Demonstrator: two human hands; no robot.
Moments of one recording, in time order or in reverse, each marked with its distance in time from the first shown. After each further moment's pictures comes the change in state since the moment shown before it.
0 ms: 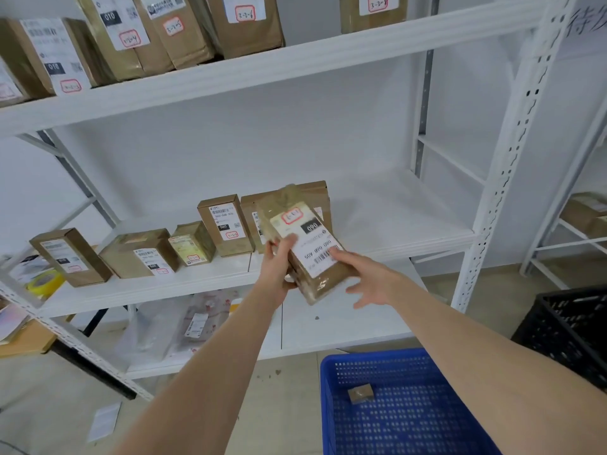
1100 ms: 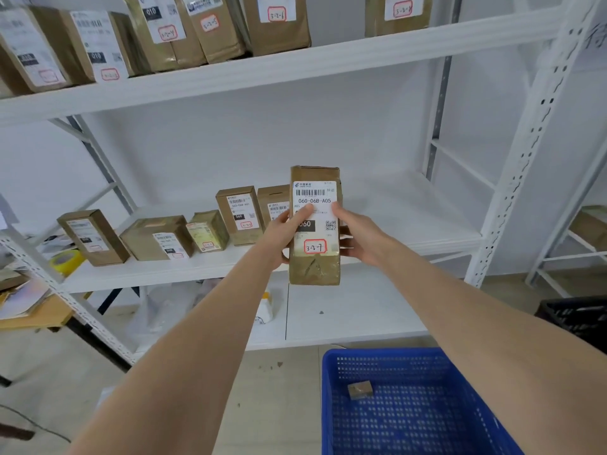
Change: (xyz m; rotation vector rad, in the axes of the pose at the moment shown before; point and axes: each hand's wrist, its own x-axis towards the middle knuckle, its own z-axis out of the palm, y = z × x) left_hand -0.024 0.054 -0.012 0.334 -0.062 0.035; right_hand -0.020 -0.050 0.051 -0.005 0.063 -0.300
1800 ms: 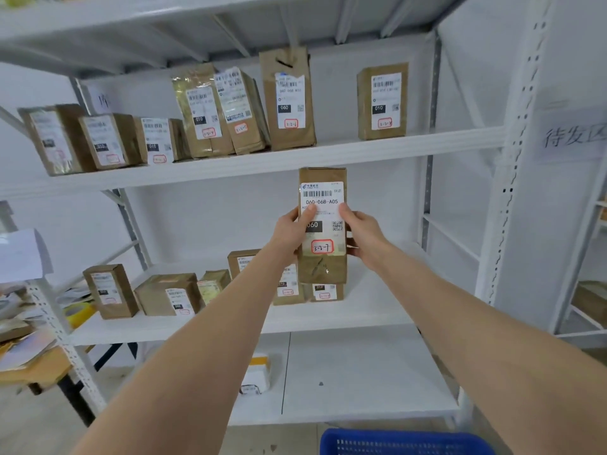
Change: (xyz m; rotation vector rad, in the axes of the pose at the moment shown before) left_hand -0.056 0.114 0.023 -0.017 0.090 0.405; right_hand -0.044 -0.110 0.011 -0.028 0.157 -0.359
